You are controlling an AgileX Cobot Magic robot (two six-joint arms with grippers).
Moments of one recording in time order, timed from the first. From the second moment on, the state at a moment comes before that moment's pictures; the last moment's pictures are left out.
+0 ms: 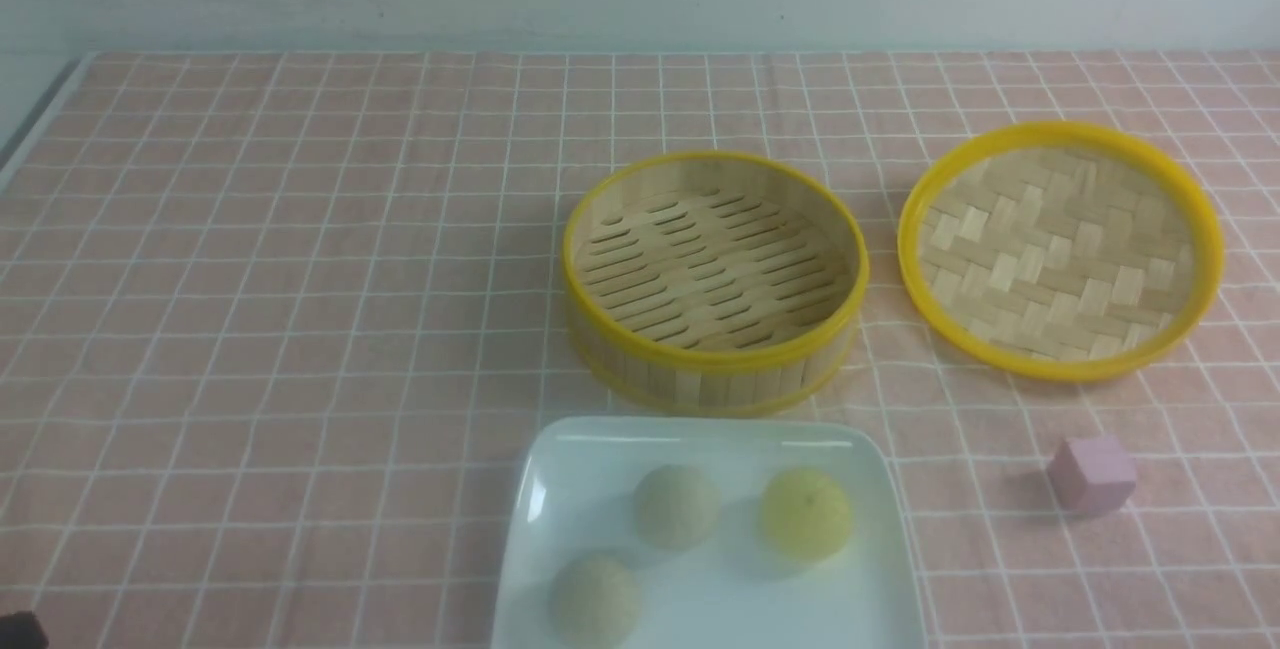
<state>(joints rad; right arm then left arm) 0.09 -0.01 0.01 -0.05 0.39 0.13 0.01 -0.01 0.03 0.08 0.32 -0.16</state>
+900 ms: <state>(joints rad) 0.09 -0.01 0.02 -0.06 0.39 0.13 -0.01 -0.01 0.02 0.12 0.36 -0.16</state>
